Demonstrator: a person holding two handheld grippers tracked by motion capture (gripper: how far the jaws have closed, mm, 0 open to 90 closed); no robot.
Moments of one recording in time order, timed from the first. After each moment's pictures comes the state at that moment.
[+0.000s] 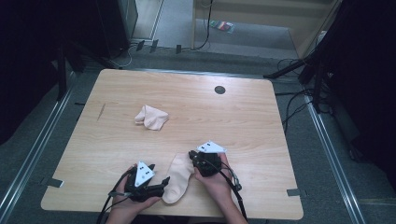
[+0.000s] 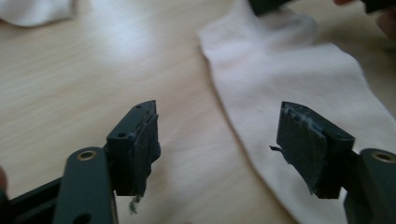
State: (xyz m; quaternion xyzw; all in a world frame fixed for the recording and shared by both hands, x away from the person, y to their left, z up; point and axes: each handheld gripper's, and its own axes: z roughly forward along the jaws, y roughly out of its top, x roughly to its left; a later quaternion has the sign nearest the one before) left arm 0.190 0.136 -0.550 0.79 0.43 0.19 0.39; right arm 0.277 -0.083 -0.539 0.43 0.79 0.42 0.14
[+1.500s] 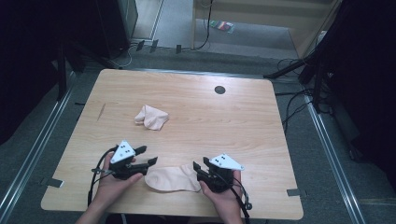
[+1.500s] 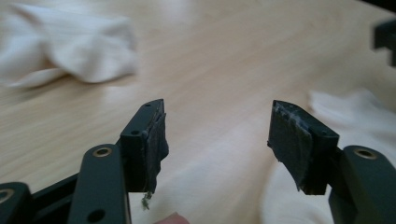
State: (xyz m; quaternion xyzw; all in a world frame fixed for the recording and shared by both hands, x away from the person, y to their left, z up) left arm 0.247 0.208 -0.532 0.75 0.42 0.19 0.47; right arm 0.228 -0.111 -0.516 0.47 0.74 0.46 0.15
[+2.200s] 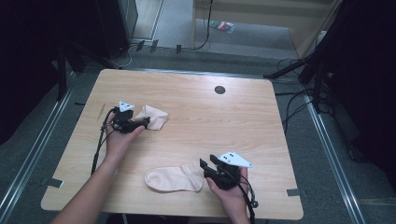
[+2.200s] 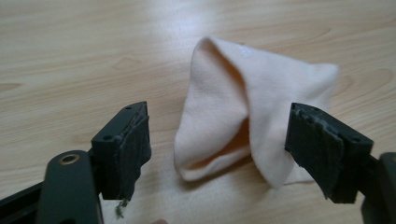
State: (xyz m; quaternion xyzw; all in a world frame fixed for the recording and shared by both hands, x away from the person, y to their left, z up) left arm 0.386 0.225 -0.533 0.71 0.56 0.23 0.36; right arm 0.236 -0.131 -0.517 0.48 0.73 0.46 0.15
